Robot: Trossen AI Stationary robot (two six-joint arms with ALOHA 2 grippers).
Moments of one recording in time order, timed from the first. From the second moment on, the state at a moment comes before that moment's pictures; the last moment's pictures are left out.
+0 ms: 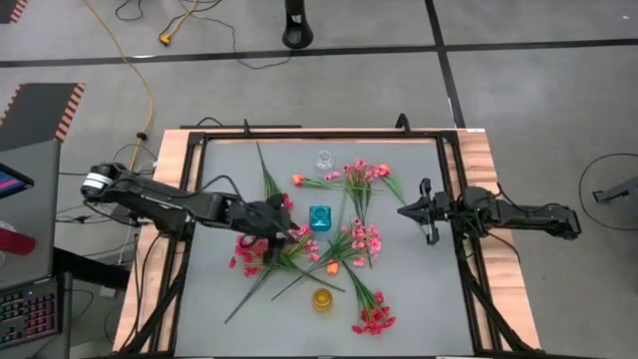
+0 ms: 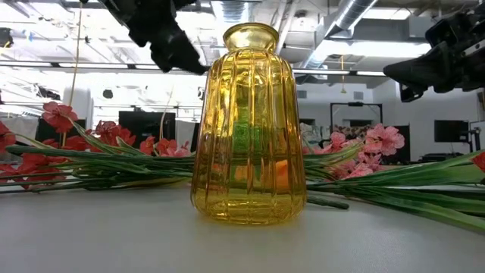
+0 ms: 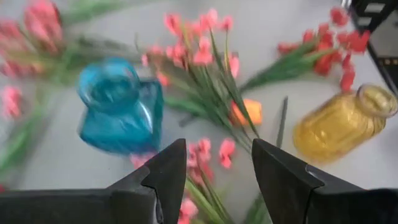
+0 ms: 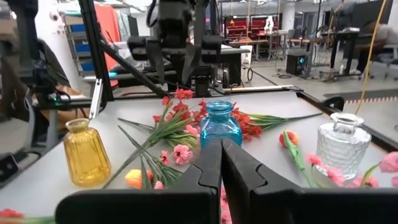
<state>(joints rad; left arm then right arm) -0.17 1.33 0.89 -0.26 -0.09 -0.18 -0.07 0.03 0.01 0.04 -0.07 0.06</state>
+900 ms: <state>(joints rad) -0.37 1.61 0.93 -0.32 0.21 -0.80 -0.07 0.03 0.01 0.04 -0.07 0.09</state>
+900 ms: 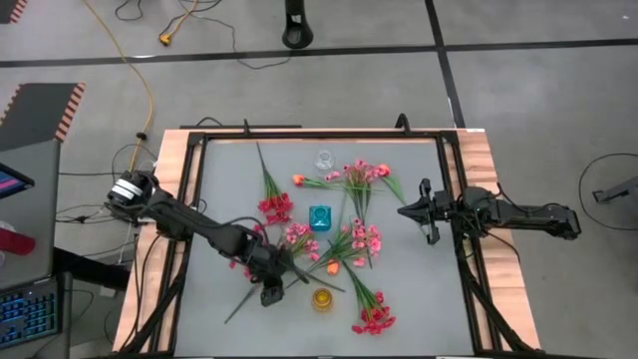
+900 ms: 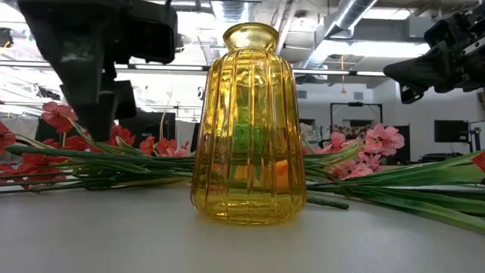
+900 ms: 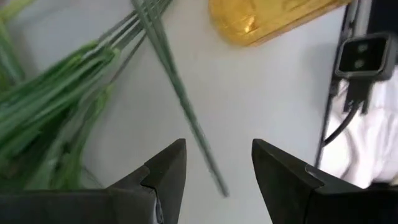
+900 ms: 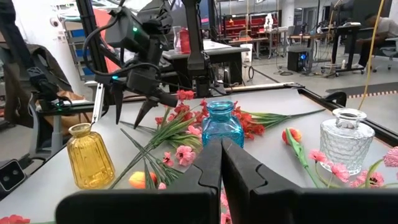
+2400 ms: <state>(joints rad) -0.37 1.75 0.93 -0.23 0.19 -0.84 -0.07 0.03 0.01 0.04 -0.07 0.09</state>
